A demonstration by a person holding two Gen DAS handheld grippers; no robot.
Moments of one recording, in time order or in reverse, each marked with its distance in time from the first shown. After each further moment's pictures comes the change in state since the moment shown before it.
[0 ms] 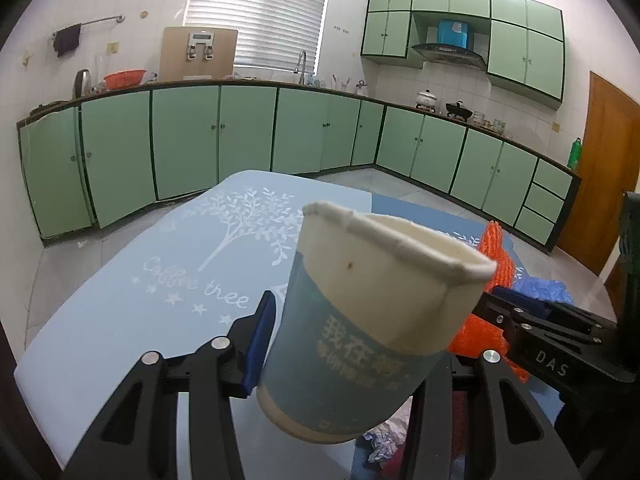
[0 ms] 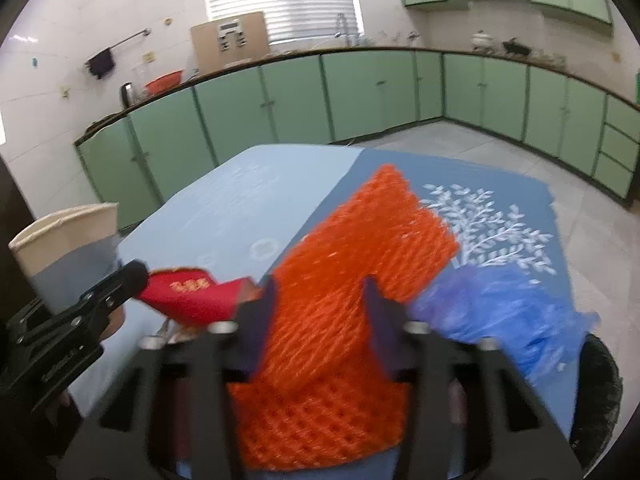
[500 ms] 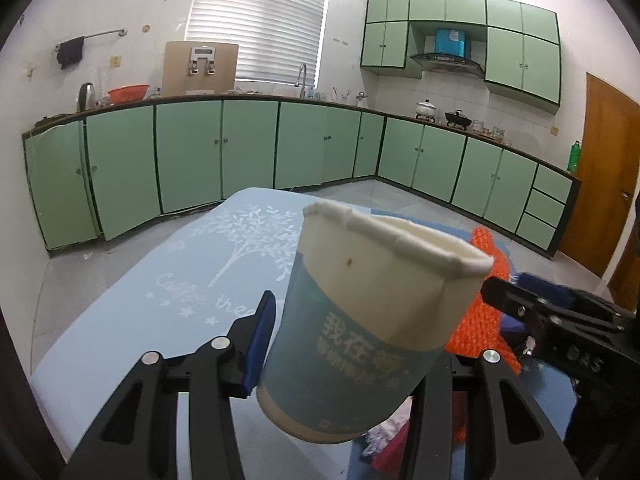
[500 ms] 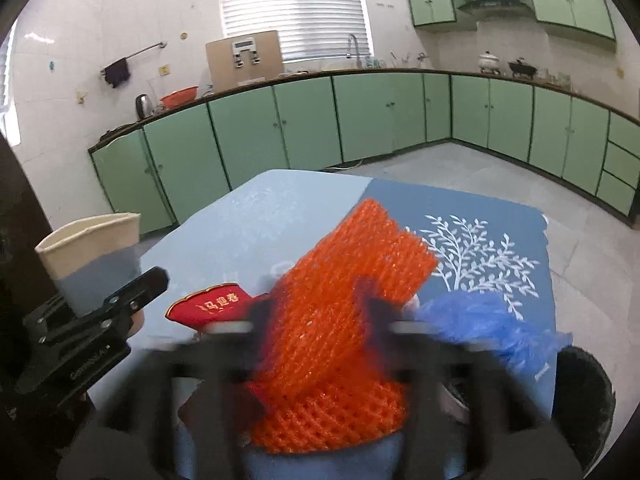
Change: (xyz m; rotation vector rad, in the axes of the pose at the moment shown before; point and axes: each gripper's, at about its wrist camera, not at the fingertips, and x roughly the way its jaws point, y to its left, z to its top) left arm -0.021 0.002 0.008 0.008 -0.041 0.021; right arm -0.041 0.018 0.011 -0.008 -0.096 -0.023
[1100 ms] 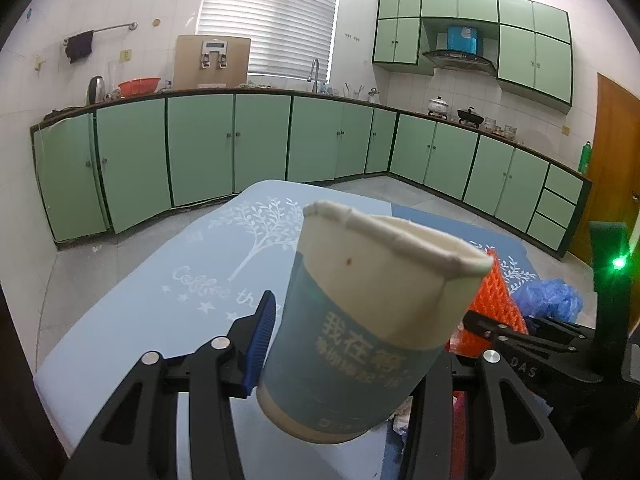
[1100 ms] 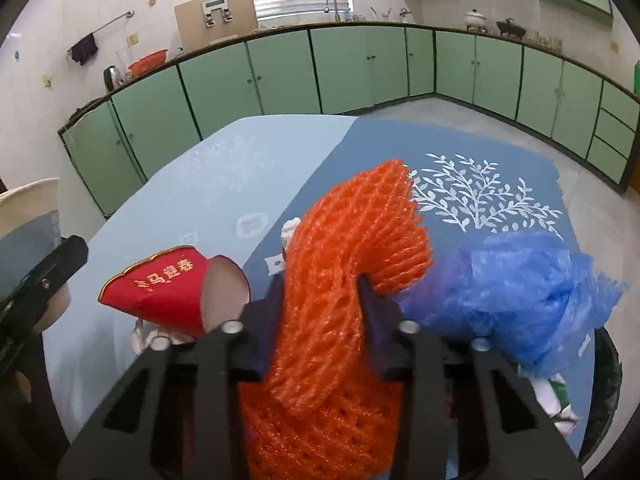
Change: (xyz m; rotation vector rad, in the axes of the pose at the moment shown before) left arm 0.008 0.012 -0.005 -0.017 0.014 0.030; right arm 0.062 -0.013 -0.021 0.035 0.162 -0.027
